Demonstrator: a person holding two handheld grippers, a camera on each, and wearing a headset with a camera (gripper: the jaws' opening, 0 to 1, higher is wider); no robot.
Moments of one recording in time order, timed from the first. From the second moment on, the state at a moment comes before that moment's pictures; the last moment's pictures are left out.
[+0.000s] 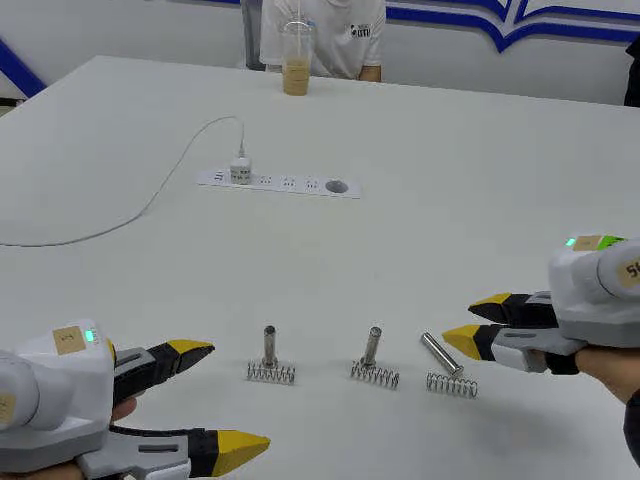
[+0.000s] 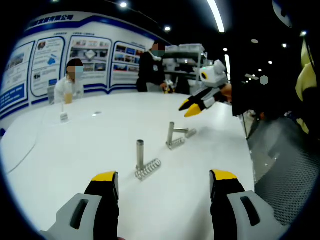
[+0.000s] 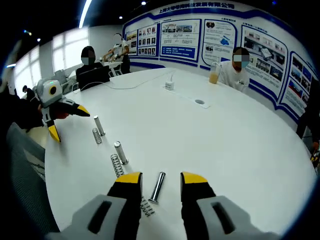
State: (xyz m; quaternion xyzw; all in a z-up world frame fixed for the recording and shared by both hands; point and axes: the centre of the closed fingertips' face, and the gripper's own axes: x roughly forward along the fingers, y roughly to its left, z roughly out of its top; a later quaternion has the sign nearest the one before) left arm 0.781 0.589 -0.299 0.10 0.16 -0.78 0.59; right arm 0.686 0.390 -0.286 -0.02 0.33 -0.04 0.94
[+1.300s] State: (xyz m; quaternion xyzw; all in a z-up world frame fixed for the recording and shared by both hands) left arm 0.784 0.589 -0.308 0.11 0.17 -0.78 0.59; right arm 0.705 0.382 -0.343 0.03 0.45 -0.07 0.89
